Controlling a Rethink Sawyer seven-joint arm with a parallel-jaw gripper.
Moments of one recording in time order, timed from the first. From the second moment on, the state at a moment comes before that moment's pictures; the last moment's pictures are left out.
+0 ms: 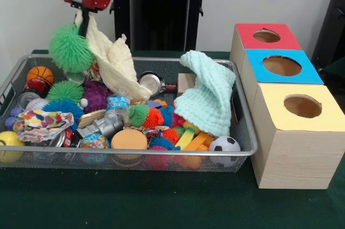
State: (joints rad) arm -0.62 -0.85 -0.06 2.05 -0.62 -0.12 2.43
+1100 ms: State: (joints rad) arm -0.78 -1.13 0.21 2.00 -0.62 0.21 2.42
